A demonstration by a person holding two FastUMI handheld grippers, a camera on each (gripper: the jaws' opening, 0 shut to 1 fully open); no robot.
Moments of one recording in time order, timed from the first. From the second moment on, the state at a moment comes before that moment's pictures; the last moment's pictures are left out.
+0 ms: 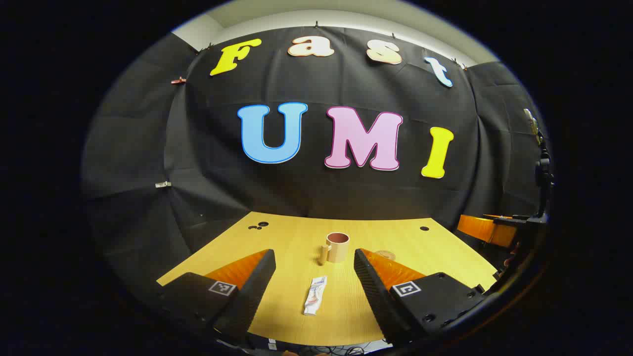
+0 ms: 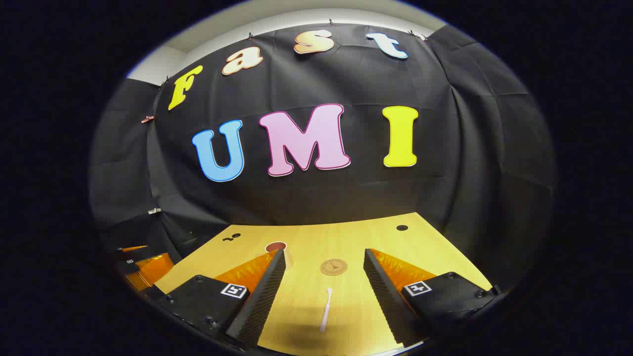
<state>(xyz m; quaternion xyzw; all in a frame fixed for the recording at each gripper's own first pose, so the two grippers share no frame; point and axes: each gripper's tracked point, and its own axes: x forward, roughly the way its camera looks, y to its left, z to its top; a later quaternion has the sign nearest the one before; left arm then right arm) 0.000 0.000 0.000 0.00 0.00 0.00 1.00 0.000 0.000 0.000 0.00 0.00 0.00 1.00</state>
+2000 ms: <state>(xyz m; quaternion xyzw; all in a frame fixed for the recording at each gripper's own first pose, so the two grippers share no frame) 0.179 0.004 -0.216 0.03 0.21 0.02 0.98 0.121 -0.018 -0.070 -0.02 0.13 0.06 0.99</state>
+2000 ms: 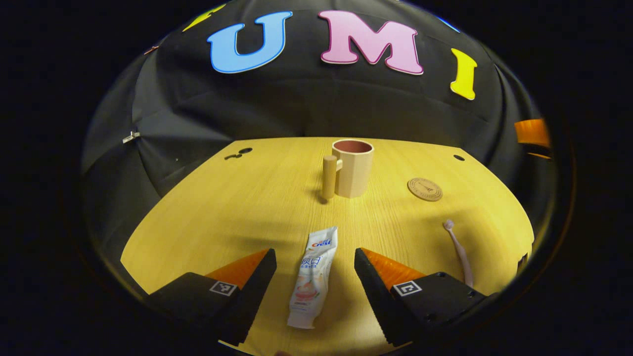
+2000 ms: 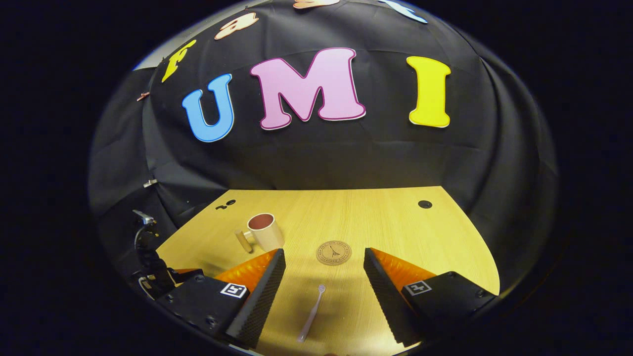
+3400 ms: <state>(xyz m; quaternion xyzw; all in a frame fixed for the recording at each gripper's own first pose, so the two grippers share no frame) 0.189 -0.015 -0.252 0.09 0.31 -0.02 0.95 0.116 -0.051 -0.145 -0.02 0.20 0.02 0.98</state>
